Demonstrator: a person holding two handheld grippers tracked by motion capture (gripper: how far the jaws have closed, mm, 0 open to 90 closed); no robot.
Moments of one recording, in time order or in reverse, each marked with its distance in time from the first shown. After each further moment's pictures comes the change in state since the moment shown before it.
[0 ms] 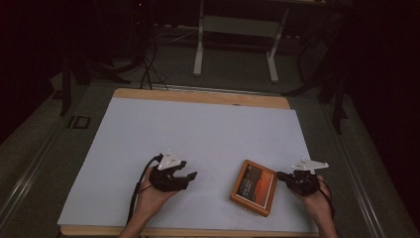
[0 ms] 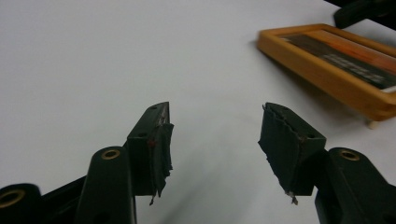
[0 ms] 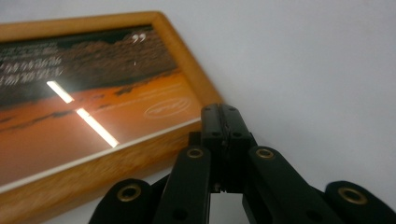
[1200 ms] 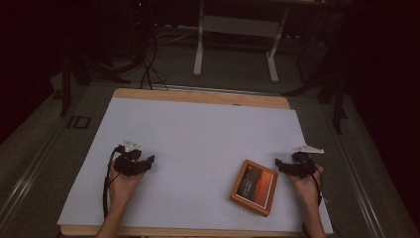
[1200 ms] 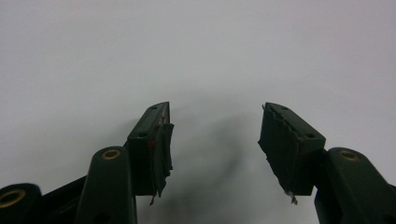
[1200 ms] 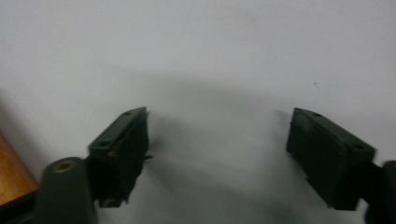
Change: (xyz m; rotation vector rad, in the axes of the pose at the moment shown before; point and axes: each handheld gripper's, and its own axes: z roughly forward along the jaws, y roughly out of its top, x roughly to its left) left arm 0.104 -0.042 -0.025 0.082 0.380 -0.250; right arm -0.050 0.010 0.049 -0.013 -0.258 0.257
